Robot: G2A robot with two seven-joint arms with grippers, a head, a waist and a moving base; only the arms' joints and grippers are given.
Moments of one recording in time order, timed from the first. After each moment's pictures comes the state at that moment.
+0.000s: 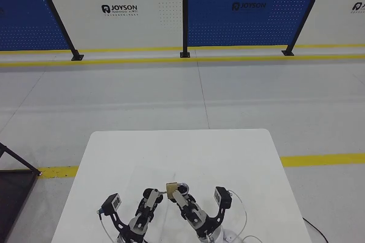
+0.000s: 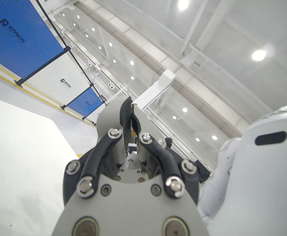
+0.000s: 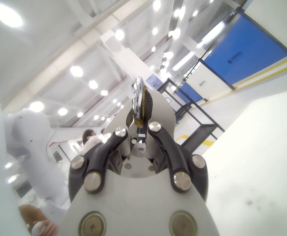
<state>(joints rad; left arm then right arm) 2.04 -1.23 -1.22 -1.75 0.49 -0.98 0.39 -1.69 -1.34 0.82 -1.53 -0.65 -0.91 -0.47</state>
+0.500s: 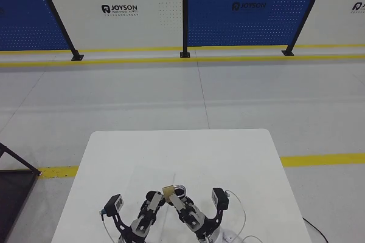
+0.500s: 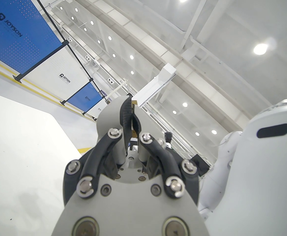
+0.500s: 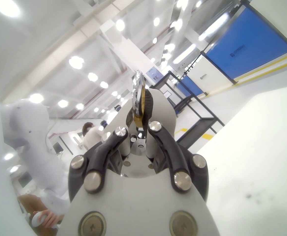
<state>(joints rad) 2.05 -1.23 -1.22 -1.75 0.51 -0.99 0.37 -1.69 -1.33 0.82 -1.53 -0.68 -0.91 -0.44</state>
